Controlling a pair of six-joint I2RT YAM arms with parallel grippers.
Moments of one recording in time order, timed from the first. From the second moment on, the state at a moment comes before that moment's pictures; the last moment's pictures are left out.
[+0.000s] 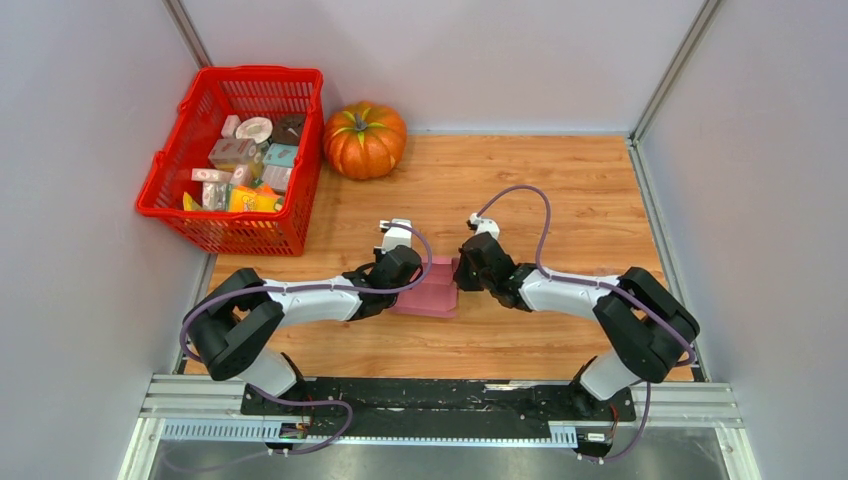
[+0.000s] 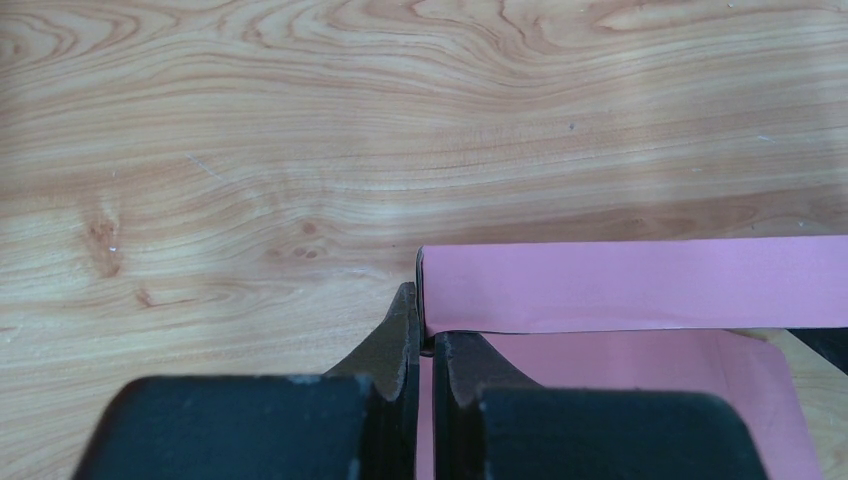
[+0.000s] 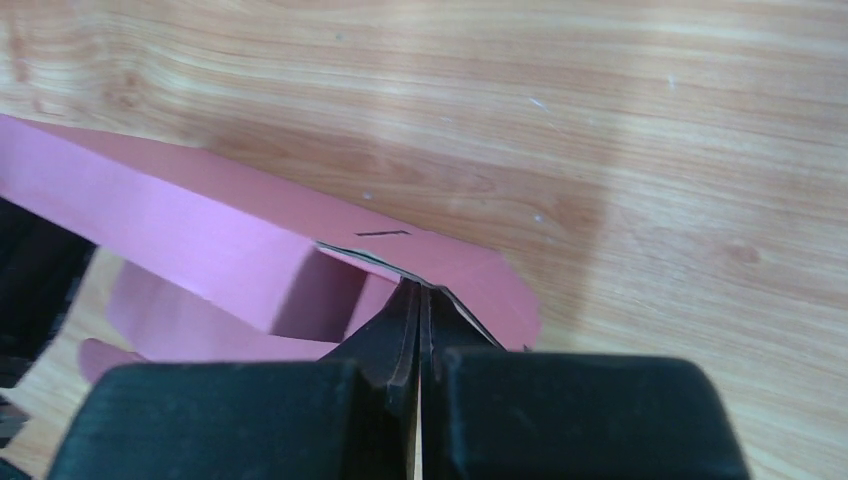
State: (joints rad) left arm -0.89 1.52 0.67 0.11 -0.60 -0.48; right arm 0.77 1.54 0.71 0.07 0.16 0.65
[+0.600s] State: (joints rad) left arm -0.89 1.52 0.67 0.10 -0.60 -0.49; right arm 0.77 1.64 0.71 0.22 0.08 0.68
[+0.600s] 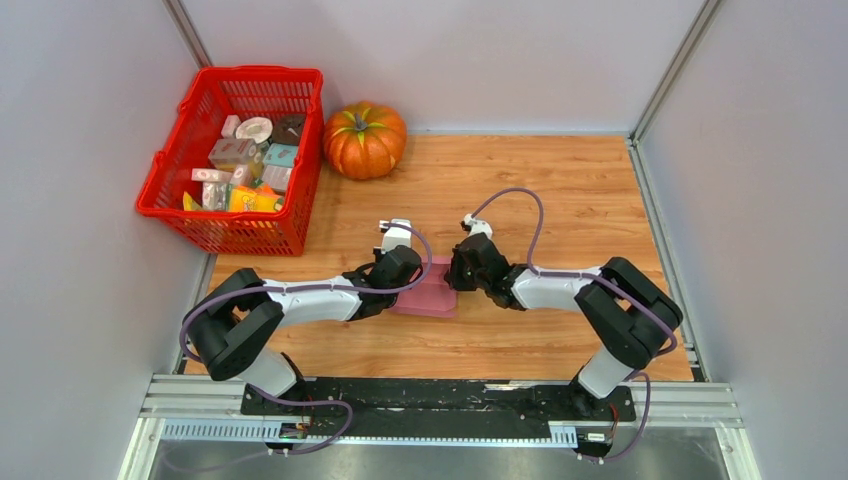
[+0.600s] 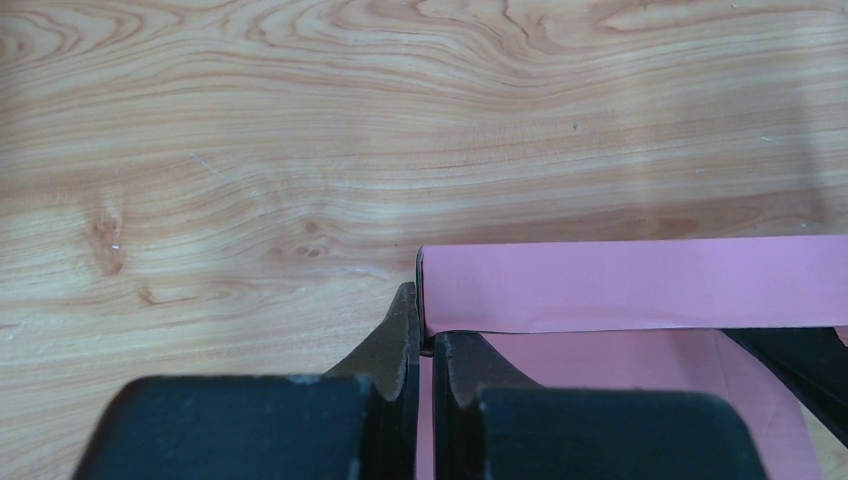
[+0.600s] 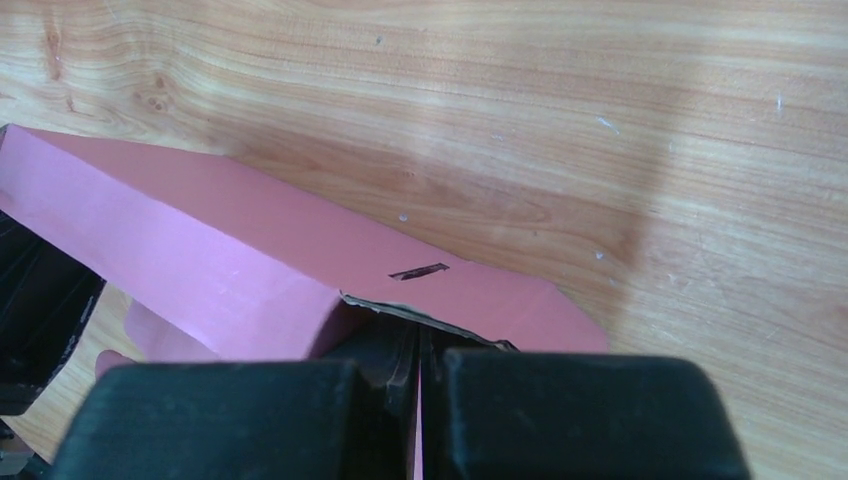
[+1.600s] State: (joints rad) left arm -0.89 1.51 0.66 0.12 -0.60 -0.50; right arm 0.64 1.45 0.71 -0.05 -0.14 0.40
